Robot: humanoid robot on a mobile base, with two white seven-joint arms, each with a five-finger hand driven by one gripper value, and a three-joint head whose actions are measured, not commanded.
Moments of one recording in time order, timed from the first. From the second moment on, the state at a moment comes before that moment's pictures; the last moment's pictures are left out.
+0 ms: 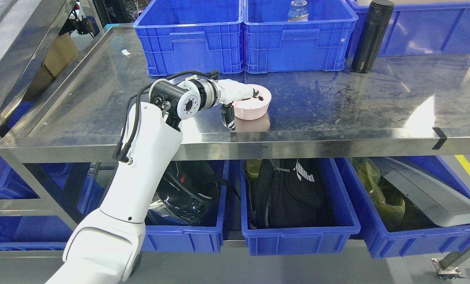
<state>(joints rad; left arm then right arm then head) -0.82 0.06 -0.33 -1.31 -1.03 -0.13 -1.03 0.00 0.00 0.05 0.00 0.05 -0.08 -0.02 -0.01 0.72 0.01</state>
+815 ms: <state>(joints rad) -0.86 0.06 -0.32 -1.27 -1.05 -0.13 -1.03 0.00 0.00 0.05 0.00 0.05 -0.08 -0.02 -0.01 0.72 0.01</state>
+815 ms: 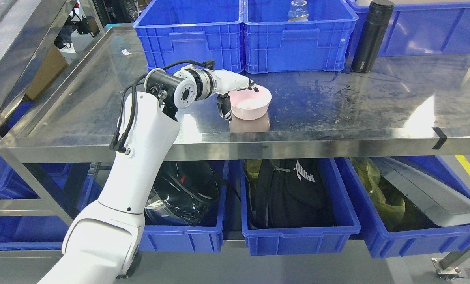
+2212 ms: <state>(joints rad) -0.82 0.01 -0.13 -1.18 -1.03 -0.67 -1.04 0.00 0.00 0.05 0.00 0.05 -0.08 -0.02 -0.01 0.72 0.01</state>
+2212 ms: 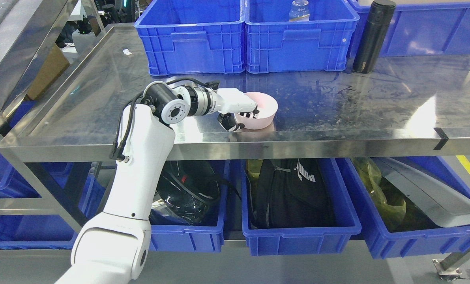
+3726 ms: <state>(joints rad) -0.55 0.00 0.13 -1.46 -0.63 -0.79 -1.01 0.00 0.00 0.05 0.00 0.05 -0.08 -0.02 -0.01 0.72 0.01</state>
